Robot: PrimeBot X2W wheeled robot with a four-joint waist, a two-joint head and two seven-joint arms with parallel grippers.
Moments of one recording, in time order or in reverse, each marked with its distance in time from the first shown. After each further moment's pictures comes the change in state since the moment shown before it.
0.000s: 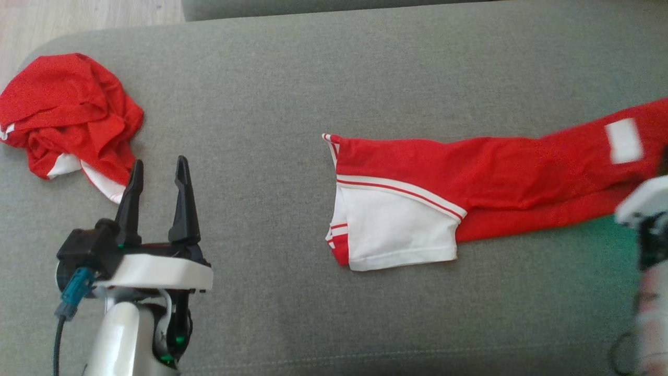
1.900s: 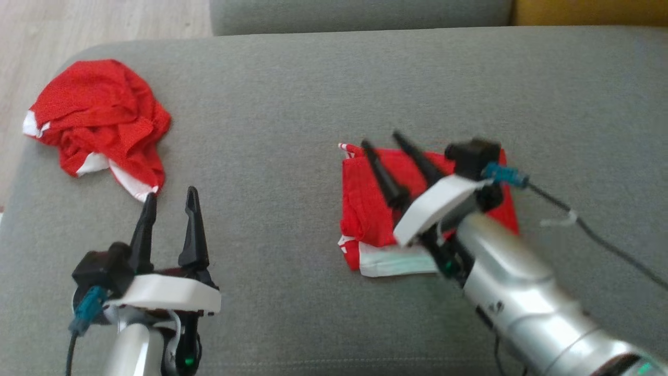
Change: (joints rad) left arm 0.059 -0.001 -0.030 0.049 -0.061 0.025 0.000; right arm -0.093 0.109 1.310 -0.023 0.913 0.000 -0.205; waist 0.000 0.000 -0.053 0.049
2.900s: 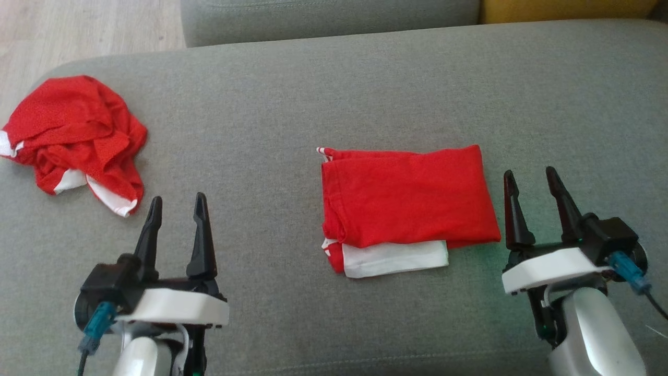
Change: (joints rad) left arm 0.064 0.000 -0.033 -0.111 0.055 0.036 0.000; right arm 0.469 0.011 -0.760 -0.420 -0.712 0.000 -0.022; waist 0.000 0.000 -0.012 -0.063
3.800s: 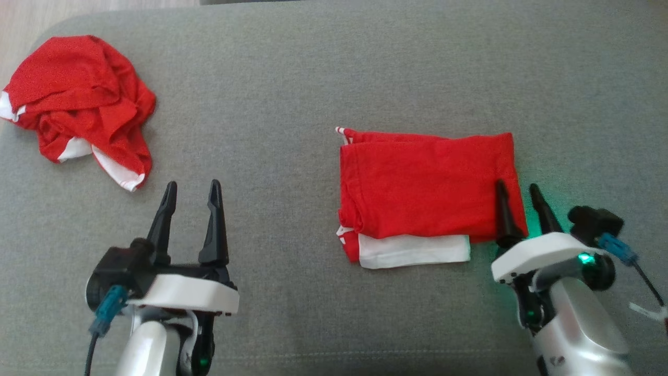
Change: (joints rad) left arm -0.054 0.000 -0.033 0.032 0.000 -0.019 0.000; right arm -0.141 0.004 0.028 0.321 0.265 0.000 0.024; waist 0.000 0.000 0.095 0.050
